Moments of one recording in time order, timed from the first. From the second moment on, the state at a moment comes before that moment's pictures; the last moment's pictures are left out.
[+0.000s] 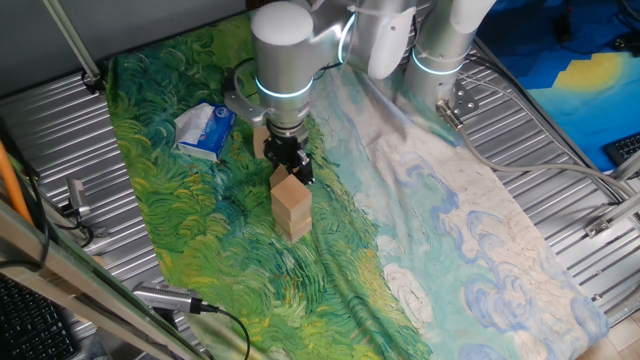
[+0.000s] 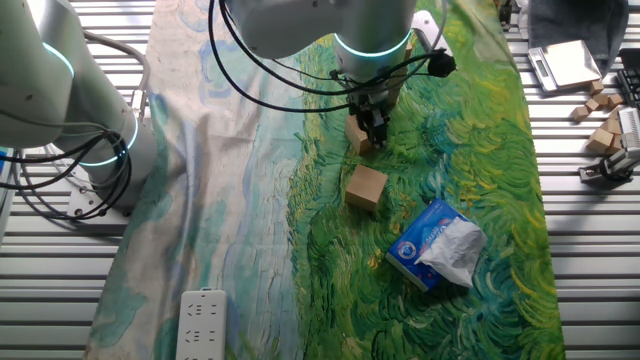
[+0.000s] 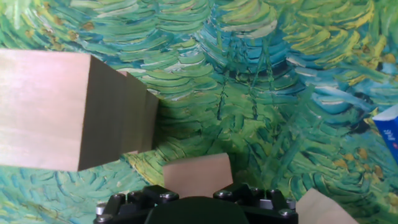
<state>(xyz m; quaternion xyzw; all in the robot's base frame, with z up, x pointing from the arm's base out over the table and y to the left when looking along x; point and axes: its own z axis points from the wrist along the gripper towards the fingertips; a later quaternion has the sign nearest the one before) 0.445 0.079 0.047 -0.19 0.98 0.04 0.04</state>
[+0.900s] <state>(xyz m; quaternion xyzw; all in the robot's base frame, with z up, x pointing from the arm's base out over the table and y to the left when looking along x) 0.447 0.078 0.048 -0.19 0.98 0.03 0.05</state>
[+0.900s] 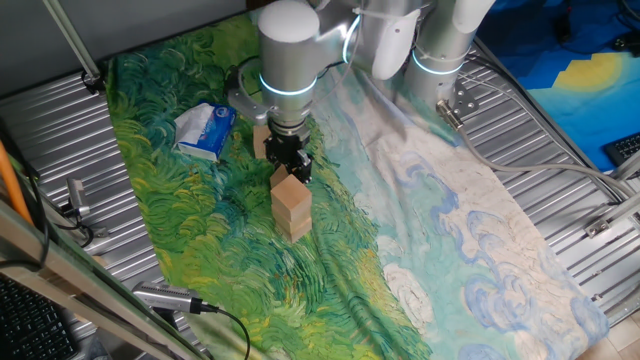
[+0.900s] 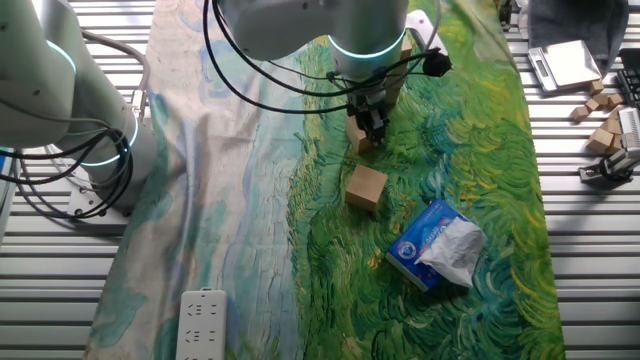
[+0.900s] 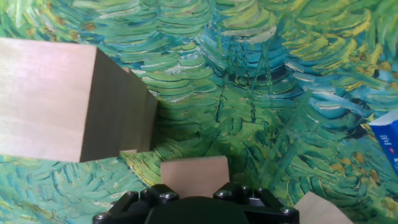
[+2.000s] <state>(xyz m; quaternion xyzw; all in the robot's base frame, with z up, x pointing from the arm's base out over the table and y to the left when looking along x) 0.484 0.063 0.131 -0.23 0.97 0.03 0.02</state>
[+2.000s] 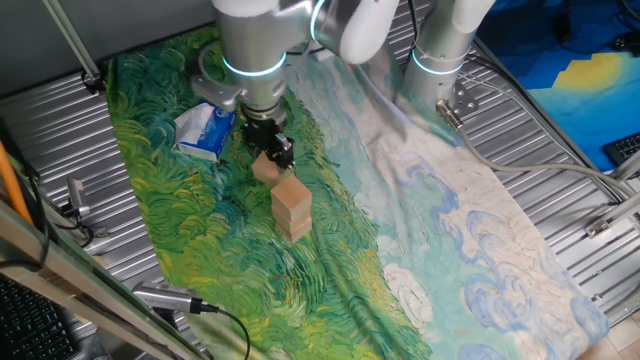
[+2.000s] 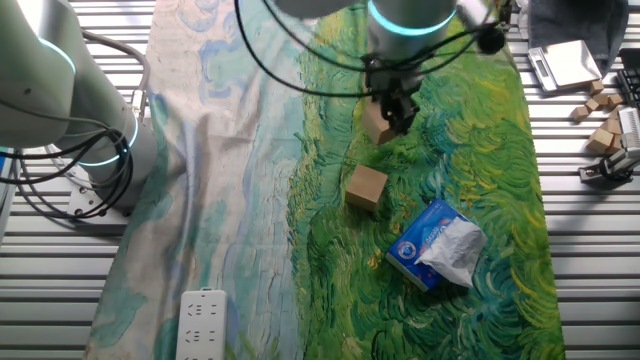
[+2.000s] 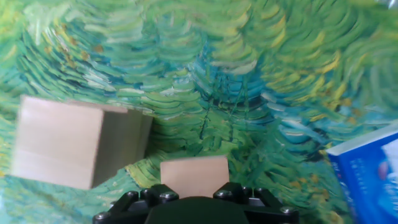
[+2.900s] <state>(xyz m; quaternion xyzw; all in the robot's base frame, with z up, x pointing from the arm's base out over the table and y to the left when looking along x) 0.491 0.089 0.202 -0.24 0.97 0.02 -0.02</state>
